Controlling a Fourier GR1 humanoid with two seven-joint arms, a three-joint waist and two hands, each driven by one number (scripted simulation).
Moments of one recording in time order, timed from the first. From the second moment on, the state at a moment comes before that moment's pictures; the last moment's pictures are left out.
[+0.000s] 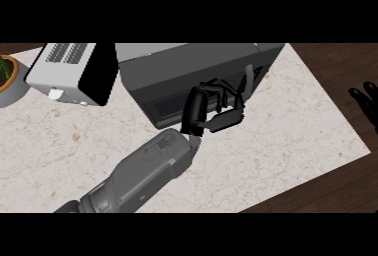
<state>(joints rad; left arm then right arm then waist) -0.87 0.00 -0.75 -0.84 0.84 0.63 -0.54 -0.11 -0.48 -0.17 -1.71 -0.61 0.63 -0.26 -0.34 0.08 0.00</state>
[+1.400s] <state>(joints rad) -0.89 0.00 -0.79 -0.81 0.95 0.62 -0.69 -0.16 -0.56 -0.20 -1.73 -0.75 0.64 -0.17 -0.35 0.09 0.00</state>
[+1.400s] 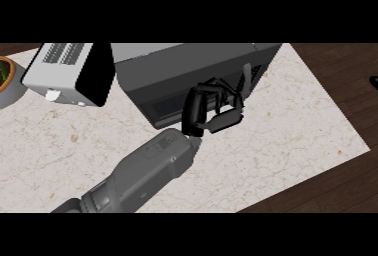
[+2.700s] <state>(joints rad) -0.92 0.00 -0.84 -0.76 1.01 0.61 -0.76 -0.18 -0.65 -0.18 -1.74 -0.90 0.72 -0.10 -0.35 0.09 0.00</state>
